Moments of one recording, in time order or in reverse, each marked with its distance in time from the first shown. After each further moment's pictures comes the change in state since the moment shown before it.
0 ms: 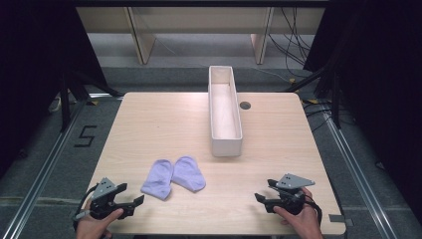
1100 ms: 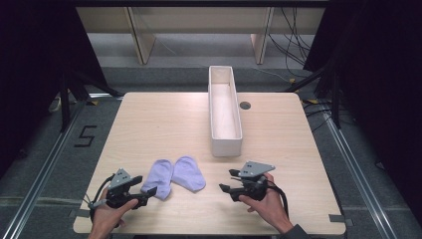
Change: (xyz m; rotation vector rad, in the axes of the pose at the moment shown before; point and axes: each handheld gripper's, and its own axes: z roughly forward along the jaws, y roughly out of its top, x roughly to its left) left arm -0.013 0.024 0.036 0.004 -0.047 0.032; right arm 0.047 0.068 0.065 -0.075 0.171 -0.173
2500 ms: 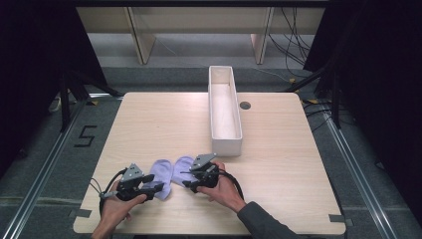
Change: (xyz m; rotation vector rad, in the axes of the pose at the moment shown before) left arm 0.000 0.010 0.024 0.081 -0.064 0.099; right arm 0.022 0.042 0.119 0.171 0.112 -0.093
